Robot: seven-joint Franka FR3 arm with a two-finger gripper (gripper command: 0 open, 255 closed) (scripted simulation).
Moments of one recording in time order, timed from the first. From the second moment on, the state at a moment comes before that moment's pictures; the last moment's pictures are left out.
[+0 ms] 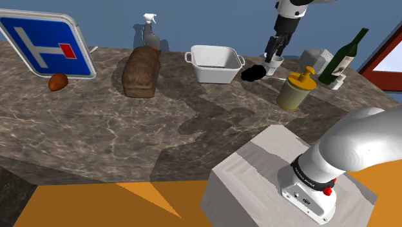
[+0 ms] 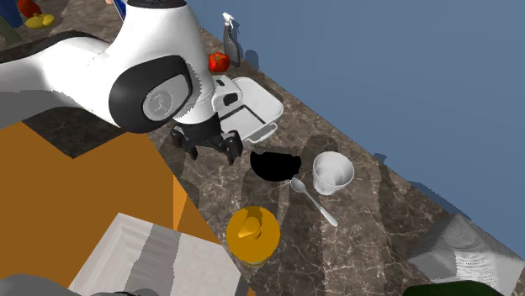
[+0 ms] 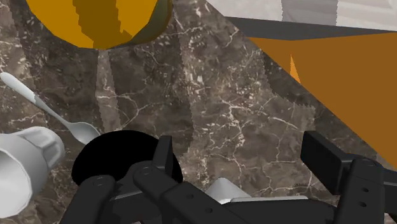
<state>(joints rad) -0.07 -0.48 -0.22 -2.34 -0.15 1.84 -0.32</state>
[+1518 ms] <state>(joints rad) -0.21 0.26 -0.41 -1.87 -0.08 2.19 -0.62</state>
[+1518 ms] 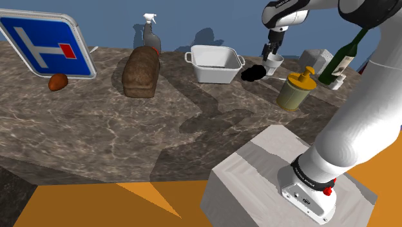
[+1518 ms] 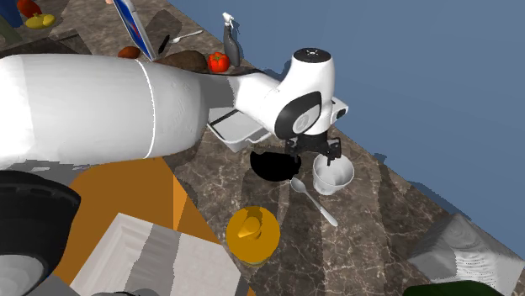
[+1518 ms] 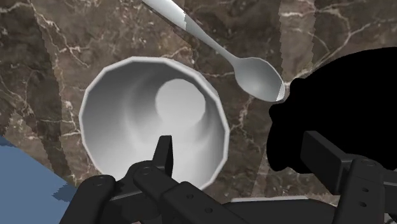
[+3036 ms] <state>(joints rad) -0.24 0.34 -0.40 -1.87 -0.05 2.28 -0.64</state>
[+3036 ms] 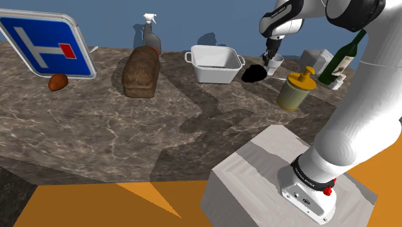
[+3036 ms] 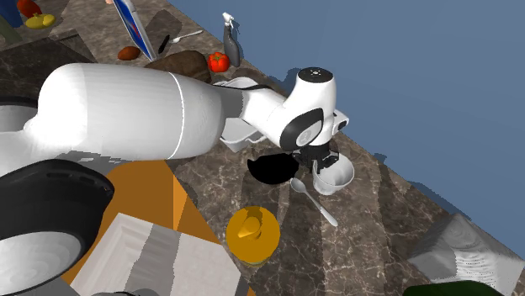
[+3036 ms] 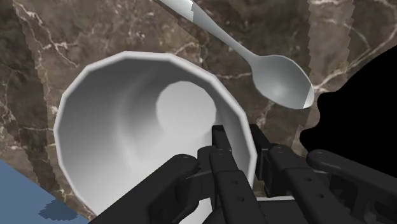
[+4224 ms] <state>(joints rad) -0.23 0.26 -0.42 -1.78 -0.08 2.10 -0.64</state>
